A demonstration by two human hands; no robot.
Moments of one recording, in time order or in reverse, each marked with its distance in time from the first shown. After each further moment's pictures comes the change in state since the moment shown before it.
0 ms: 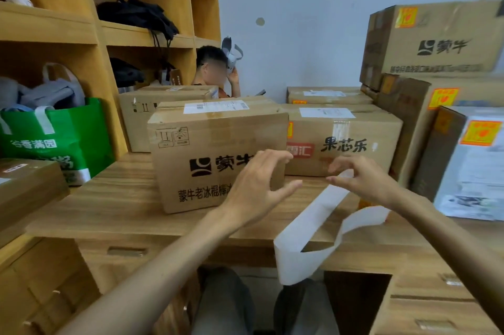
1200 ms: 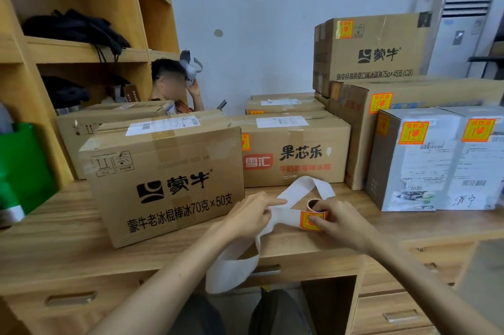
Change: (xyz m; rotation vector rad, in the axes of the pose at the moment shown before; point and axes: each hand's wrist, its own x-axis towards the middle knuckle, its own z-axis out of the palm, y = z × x) left_hand 0.034 -0.015 0.091 0.083 -0.625 -0.218; right_hand -0.063 0.040 0.029 -0.002 -0.044 0.179
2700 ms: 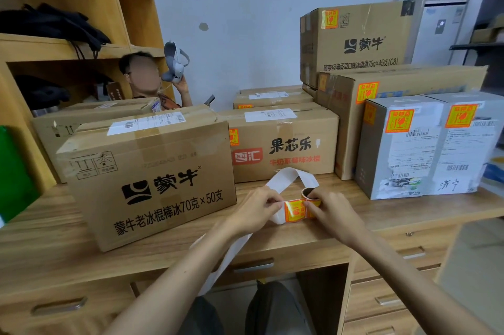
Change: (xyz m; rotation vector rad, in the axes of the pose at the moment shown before) left_hand 0.018 0.011 0.020 -0.271 0.100 0.068; right_hand 0.002 0.005 0.016 -0.020 0.225 0.064
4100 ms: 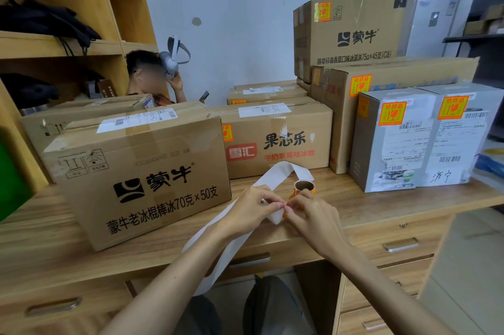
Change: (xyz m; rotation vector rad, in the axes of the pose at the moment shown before) left_hand -0.007 0.001 0.005 -0.237 -0.006 0.001; right_hand -0.025 -0.028 0.026 -0.041 0.147 -0.047
